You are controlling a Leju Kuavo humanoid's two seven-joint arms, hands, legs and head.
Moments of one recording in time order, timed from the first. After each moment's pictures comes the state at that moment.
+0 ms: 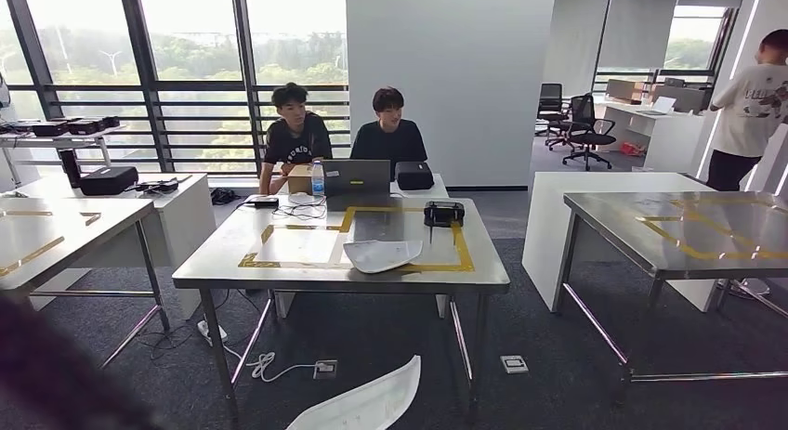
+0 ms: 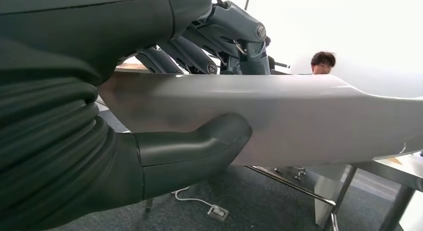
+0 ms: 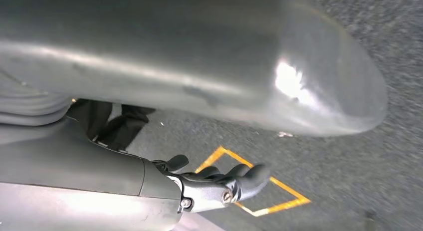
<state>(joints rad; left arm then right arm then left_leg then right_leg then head) -0.65 -0.25 -0.69 -0.56 -0.83 0.40 -0.40 -0.11 0.06 -0.70 -0.20 1.27 -0.34 -0.11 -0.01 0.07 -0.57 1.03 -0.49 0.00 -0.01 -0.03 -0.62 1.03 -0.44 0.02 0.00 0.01</state>
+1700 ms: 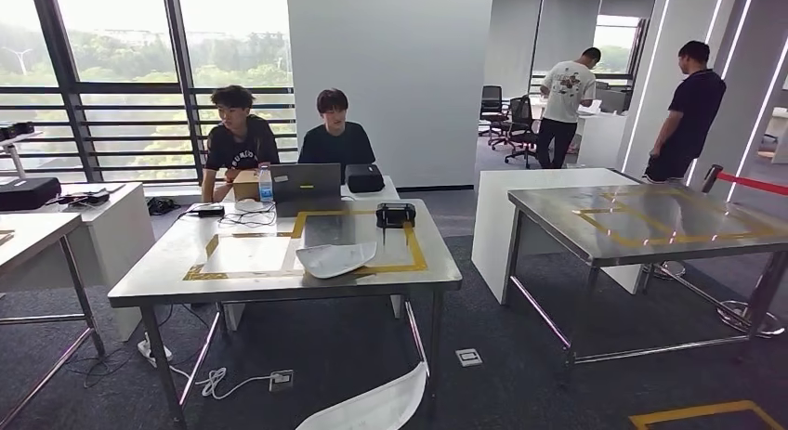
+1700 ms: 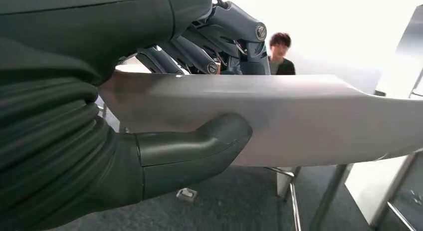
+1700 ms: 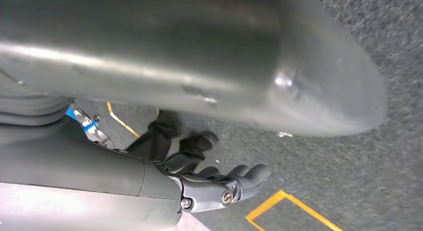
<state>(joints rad) -0.66 -0.25 -0.70 -0.54 -0.83 0.38 -0.41 -0.05 0.09 -0.72 -0.19 1.30 -0.26 0.00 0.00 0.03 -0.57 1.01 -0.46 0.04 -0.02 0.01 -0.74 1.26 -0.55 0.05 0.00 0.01</state>
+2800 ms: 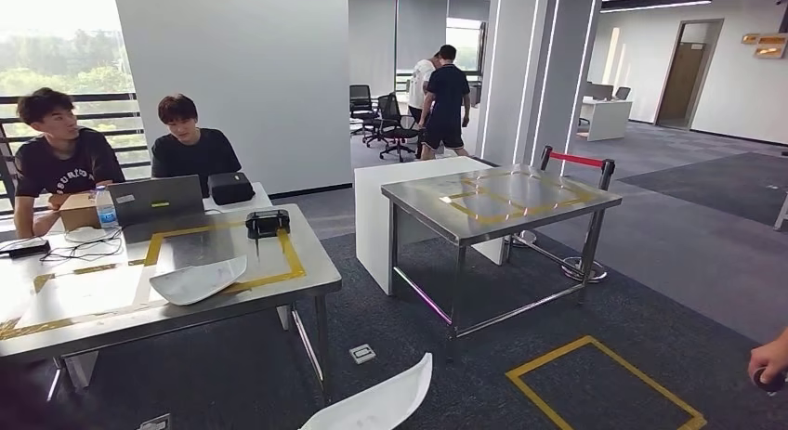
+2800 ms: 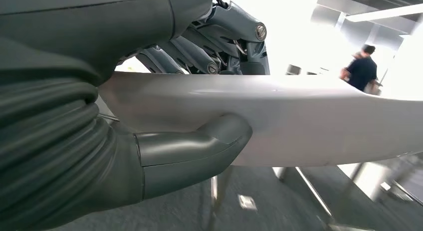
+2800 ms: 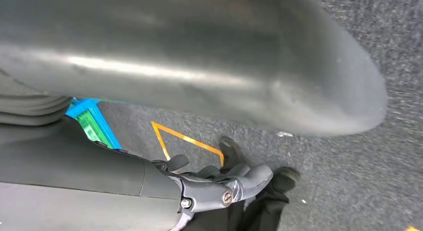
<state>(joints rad) -0.73 -0.30 -0.73 -0.47 -0.75 0.37 -0.38 -0.05 0.09 -0.77 -0.19 1.28 -0.28 0.00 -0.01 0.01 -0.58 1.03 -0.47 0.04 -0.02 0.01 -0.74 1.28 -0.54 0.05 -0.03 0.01</state>
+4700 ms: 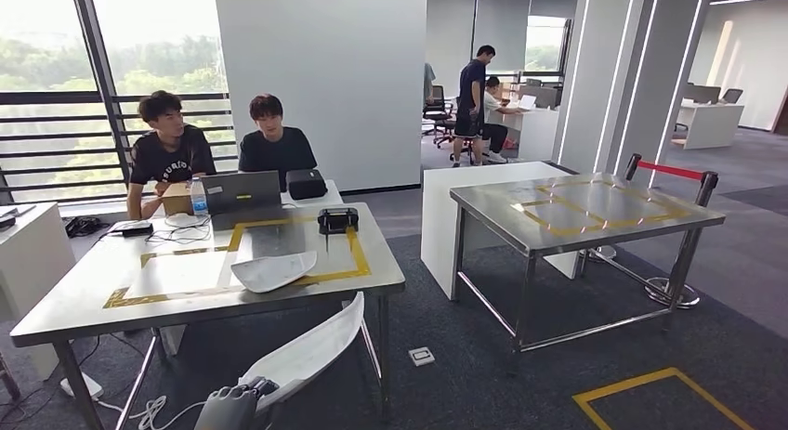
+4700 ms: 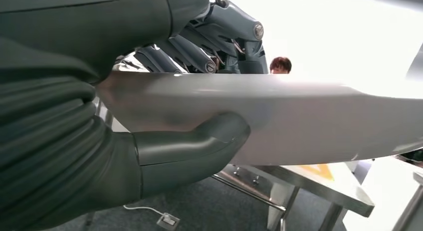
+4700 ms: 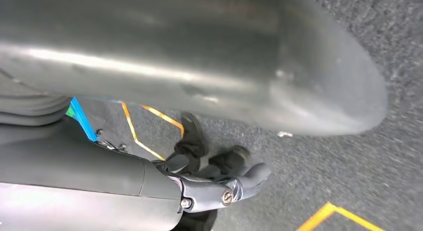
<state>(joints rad) -0.88 -0.24 -0.59 -0.40 -0.75 0.41 -0.37 -0.05 0.09 -0.77 -0.19 1.31 -0.29 -0.01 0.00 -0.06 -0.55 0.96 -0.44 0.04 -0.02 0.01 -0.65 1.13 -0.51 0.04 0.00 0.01</state>
